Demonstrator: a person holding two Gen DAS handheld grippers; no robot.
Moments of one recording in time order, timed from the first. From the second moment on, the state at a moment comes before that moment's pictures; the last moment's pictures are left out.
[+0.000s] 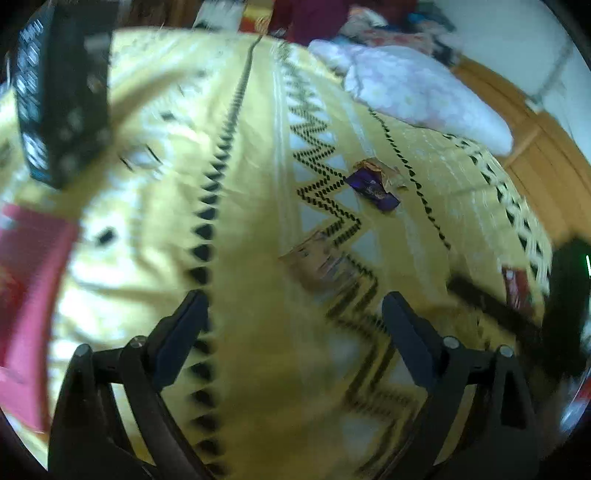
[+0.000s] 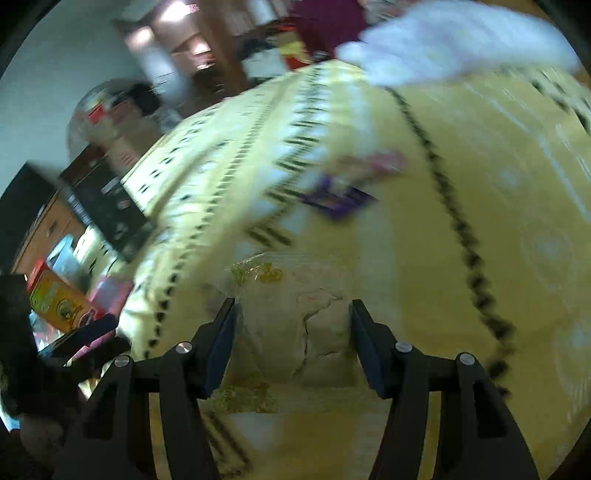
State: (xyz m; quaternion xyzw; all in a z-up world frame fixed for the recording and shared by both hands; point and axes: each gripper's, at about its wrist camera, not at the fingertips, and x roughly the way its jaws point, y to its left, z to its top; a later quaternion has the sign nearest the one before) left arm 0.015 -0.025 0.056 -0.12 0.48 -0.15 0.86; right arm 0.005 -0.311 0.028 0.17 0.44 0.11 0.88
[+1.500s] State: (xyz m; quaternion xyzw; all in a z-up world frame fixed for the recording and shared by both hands) left arm -0.031 0.070 0.225 -0.04 0.30 -0.04 0.95; right arm -0.030 -0.221 0.147 0.14 0.35 0.21 0.90
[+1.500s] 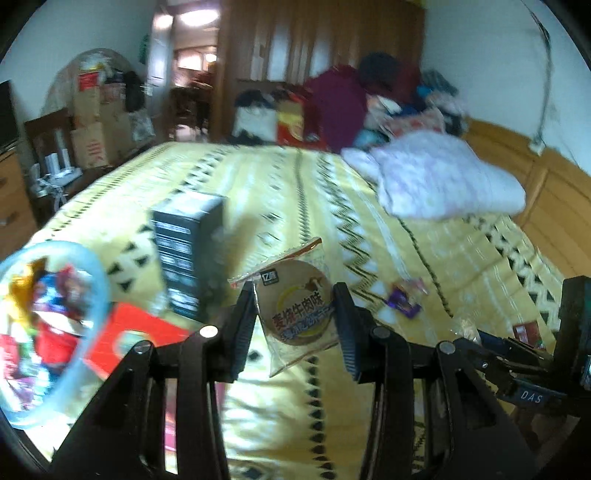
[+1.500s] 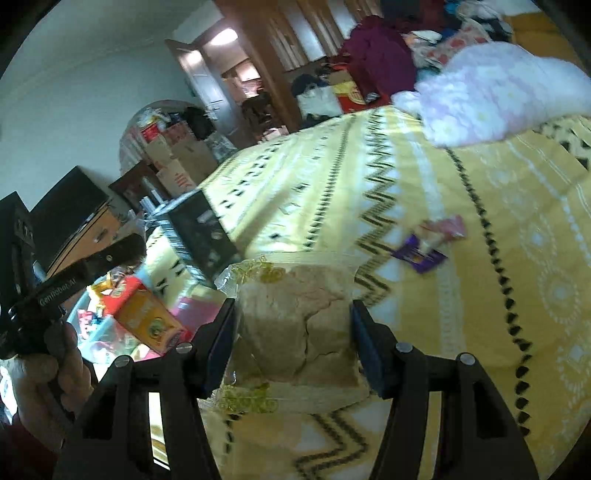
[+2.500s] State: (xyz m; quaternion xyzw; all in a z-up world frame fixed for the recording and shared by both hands) left arm -0.067 0.341 0.243 -0.15 0.24 0.22 0.93; right arm 0.022 0.195 0.274 0.03 0.33 0.48 0.81
